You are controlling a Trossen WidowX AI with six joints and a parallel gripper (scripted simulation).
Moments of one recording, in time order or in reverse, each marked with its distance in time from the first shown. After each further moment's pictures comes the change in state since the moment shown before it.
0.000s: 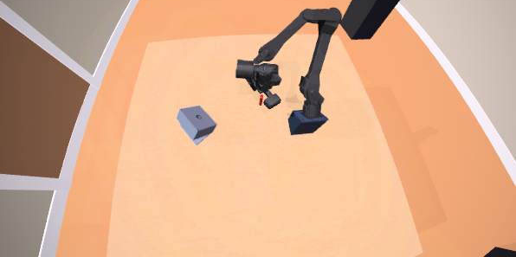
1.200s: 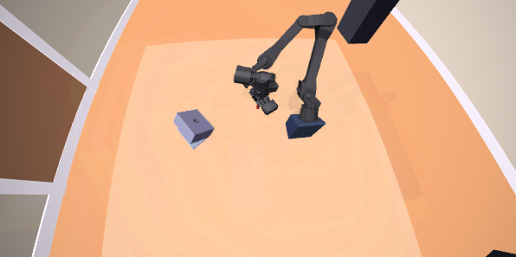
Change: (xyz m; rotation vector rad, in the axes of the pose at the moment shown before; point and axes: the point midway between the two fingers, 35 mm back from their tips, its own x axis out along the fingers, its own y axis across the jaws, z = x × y) arm 0.020 0.000 0.003 -0.003 -0.005 0.005
